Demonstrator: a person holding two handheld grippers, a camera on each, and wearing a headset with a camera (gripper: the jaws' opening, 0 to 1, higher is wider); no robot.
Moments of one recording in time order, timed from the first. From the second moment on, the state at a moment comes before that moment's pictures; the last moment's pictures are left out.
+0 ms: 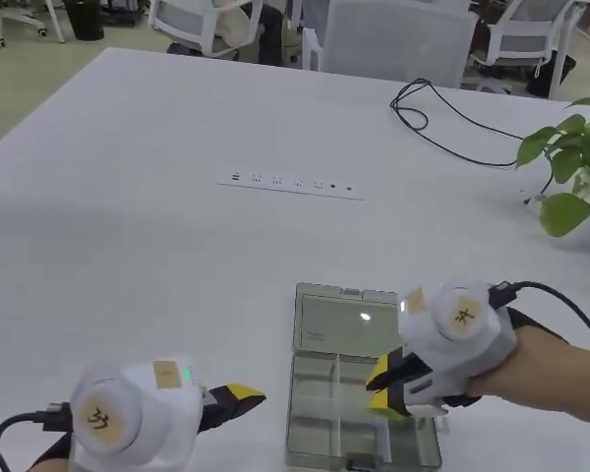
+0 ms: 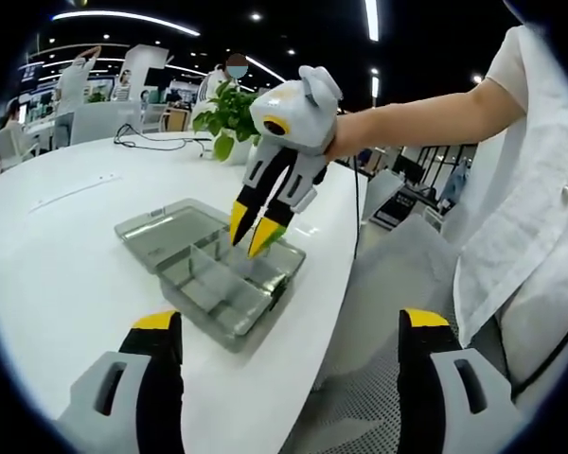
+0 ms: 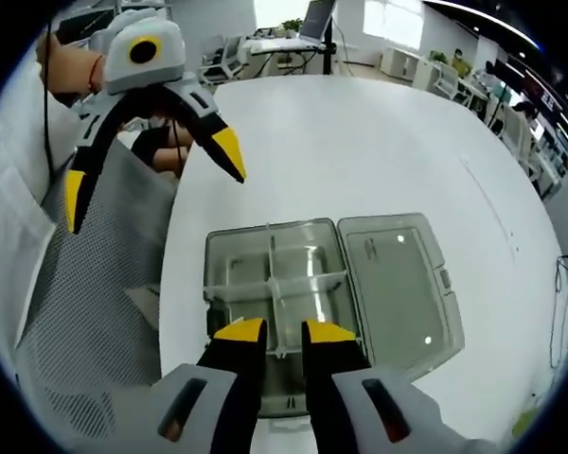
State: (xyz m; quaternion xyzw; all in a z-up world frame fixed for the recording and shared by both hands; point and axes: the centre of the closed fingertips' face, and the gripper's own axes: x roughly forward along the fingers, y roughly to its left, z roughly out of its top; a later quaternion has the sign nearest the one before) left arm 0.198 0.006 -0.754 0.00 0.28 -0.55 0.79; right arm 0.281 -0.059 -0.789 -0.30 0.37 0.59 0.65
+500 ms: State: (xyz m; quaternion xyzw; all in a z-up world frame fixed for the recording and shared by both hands) left arm 0.199 0.008 -0.756 0.00 0.29 -0.55 0.79; right arm 0.278 -0.124 -0.772 -0.26 0.38 0.55 0.70
